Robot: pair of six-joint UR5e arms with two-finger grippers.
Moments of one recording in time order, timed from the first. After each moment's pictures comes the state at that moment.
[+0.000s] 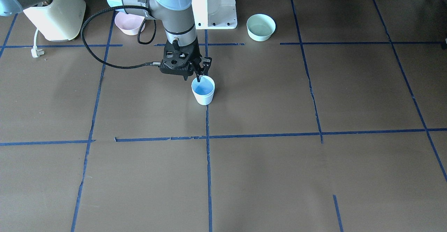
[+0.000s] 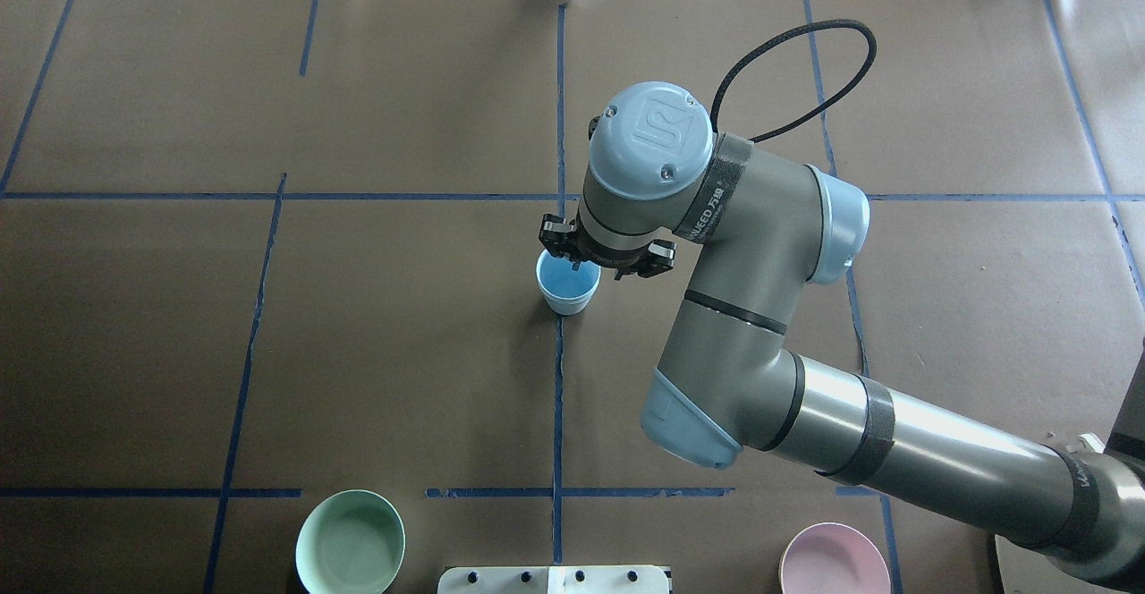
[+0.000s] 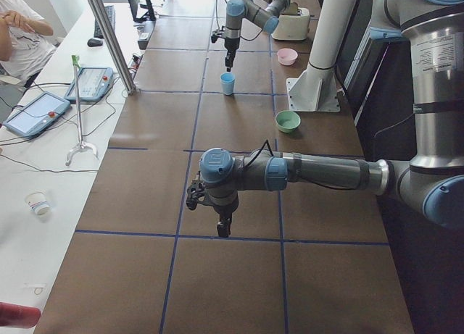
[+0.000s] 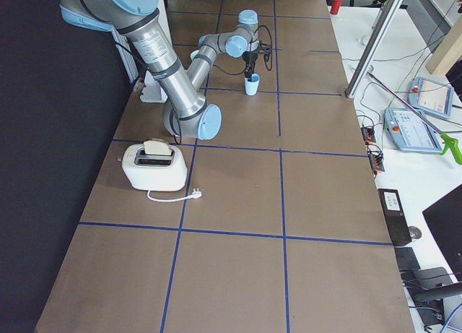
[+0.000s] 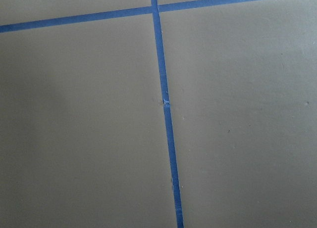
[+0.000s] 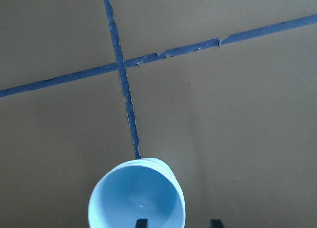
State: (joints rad) left arm -1.51 -1.39 -1.82 -1.46 -2.35 0.10; right arm 0.56 -0.82 1.72 -1.66 1.89 1.40
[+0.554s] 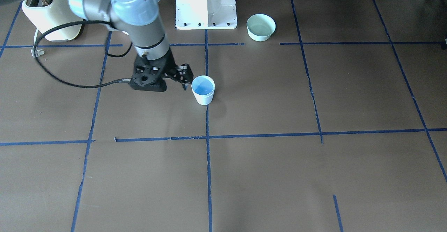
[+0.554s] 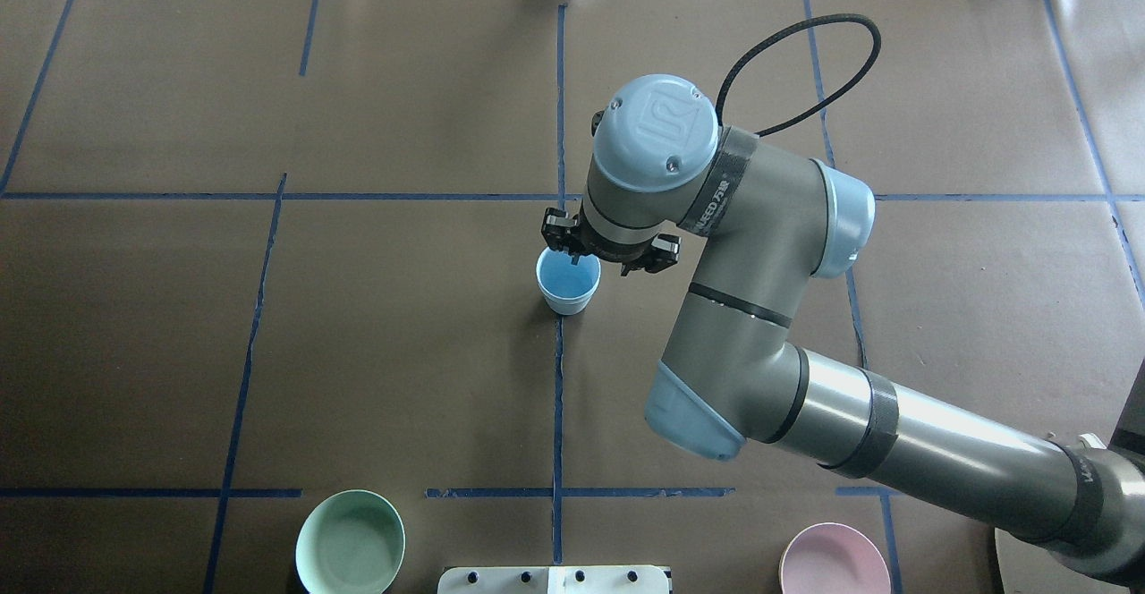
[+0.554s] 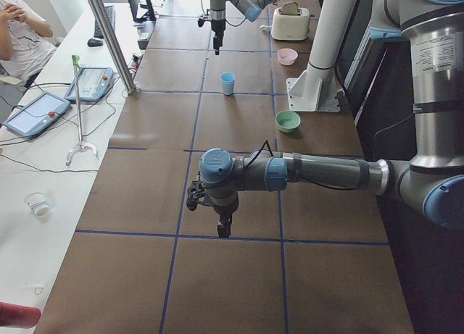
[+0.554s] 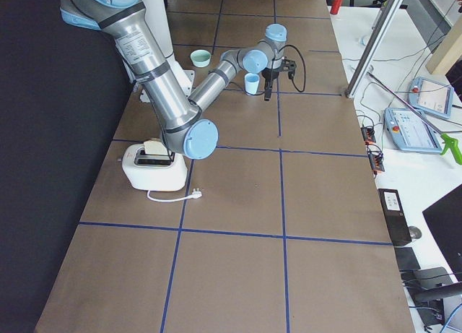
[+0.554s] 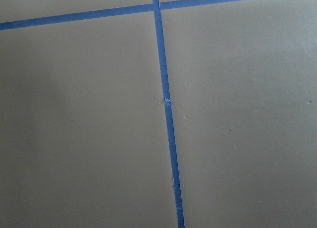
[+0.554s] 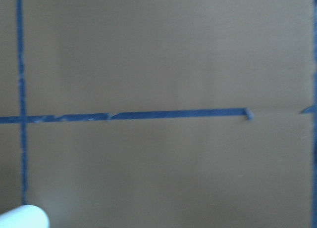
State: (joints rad) left arm -1.51 -1.39 -1.82 -1.46 -2.35 0.10; right arm 0.88 -1.04 1.75 -1.66 2.19 0.91
